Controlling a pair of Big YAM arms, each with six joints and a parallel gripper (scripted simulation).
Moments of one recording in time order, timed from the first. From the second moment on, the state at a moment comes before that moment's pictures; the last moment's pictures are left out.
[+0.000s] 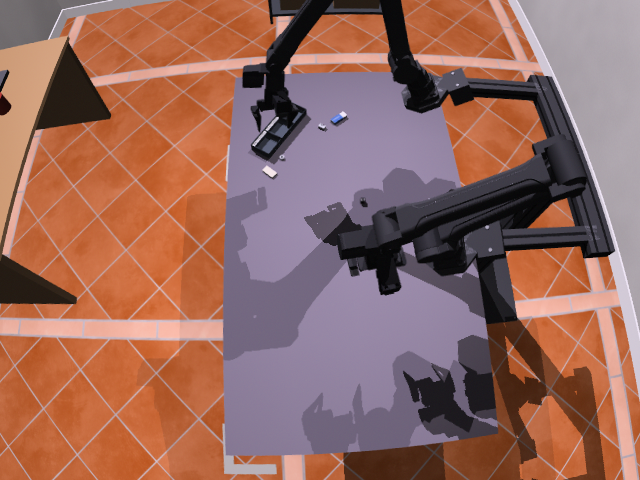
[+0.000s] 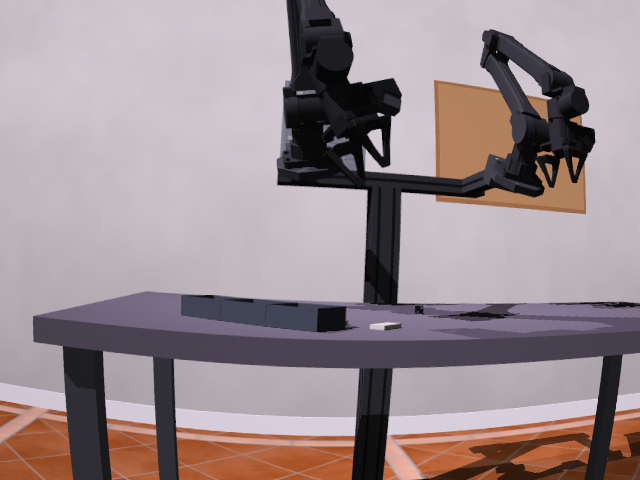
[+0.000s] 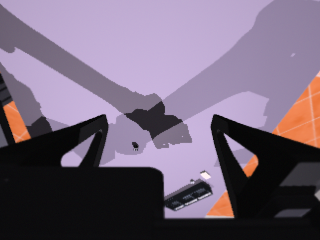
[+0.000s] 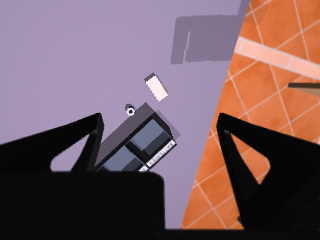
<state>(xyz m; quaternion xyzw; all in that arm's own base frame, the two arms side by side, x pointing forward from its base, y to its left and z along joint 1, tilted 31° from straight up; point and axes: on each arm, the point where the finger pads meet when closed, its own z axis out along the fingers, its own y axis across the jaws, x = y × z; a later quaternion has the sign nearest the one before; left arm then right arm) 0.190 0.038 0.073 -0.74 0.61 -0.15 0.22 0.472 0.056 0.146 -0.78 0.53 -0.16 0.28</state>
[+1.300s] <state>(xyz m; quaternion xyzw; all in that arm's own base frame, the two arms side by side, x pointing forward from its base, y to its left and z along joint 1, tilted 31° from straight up) 0.190 0.038 0.073 -0.74 0.61 -0.15 0.22 0.418 -0.030 0.108 -0.45 0.85 -0.11 0.27</state>
